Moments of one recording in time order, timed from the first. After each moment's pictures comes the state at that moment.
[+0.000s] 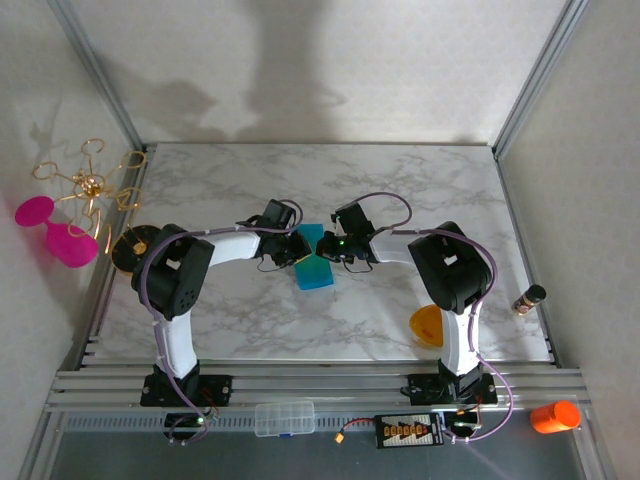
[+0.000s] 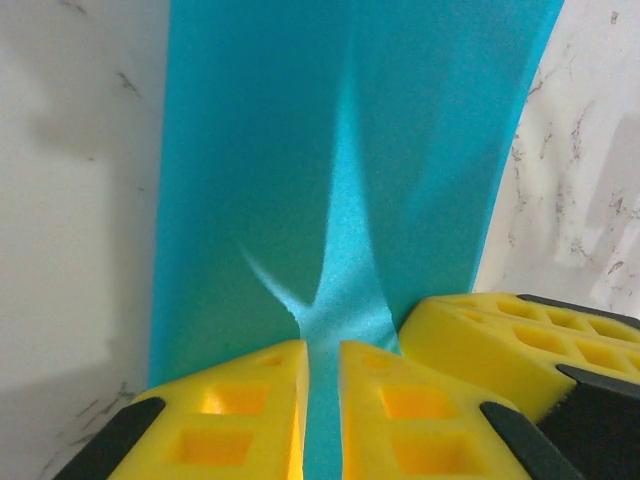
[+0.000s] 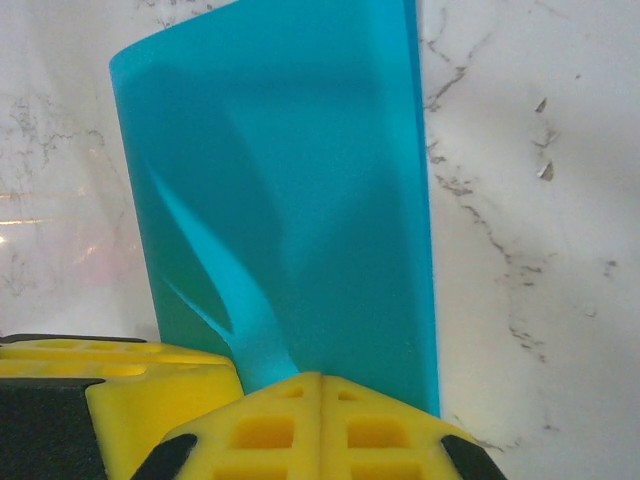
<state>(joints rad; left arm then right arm) -0.48 1.92 1.09 -0.20 0.32 -0.94 0.61 2.00 1.10 0.01 -0.37 0.74</state>
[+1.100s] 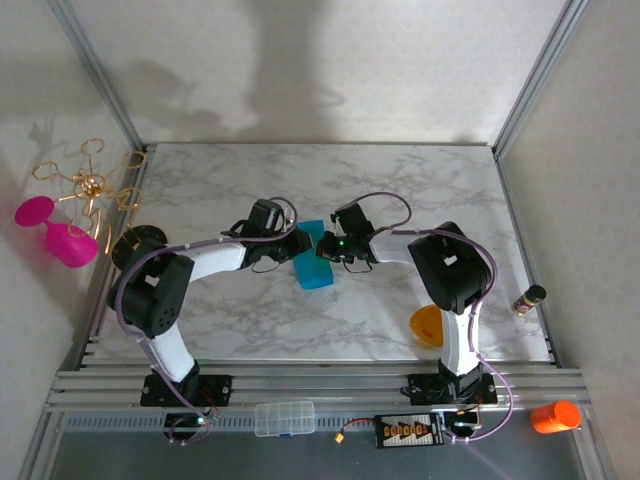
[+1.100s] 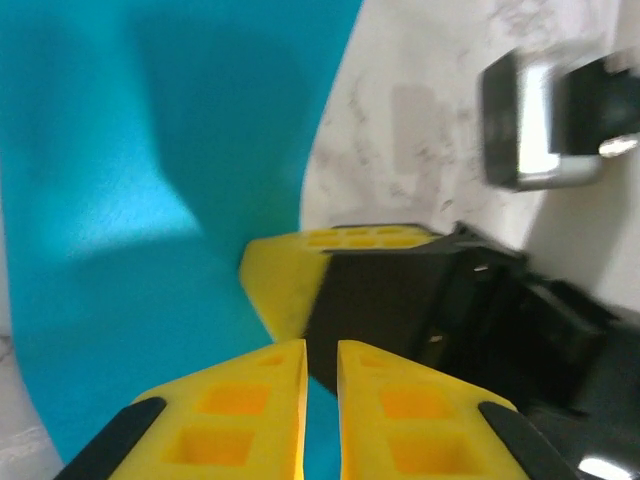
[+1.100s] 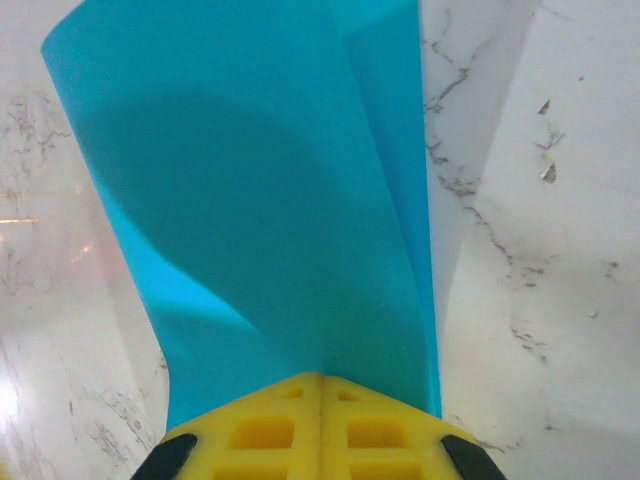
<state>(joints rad) -0.46 1.76 0.93 0.04 0.43 -0.89 0.61 2.00 1.10 0.00 -0.36 0.73</state>
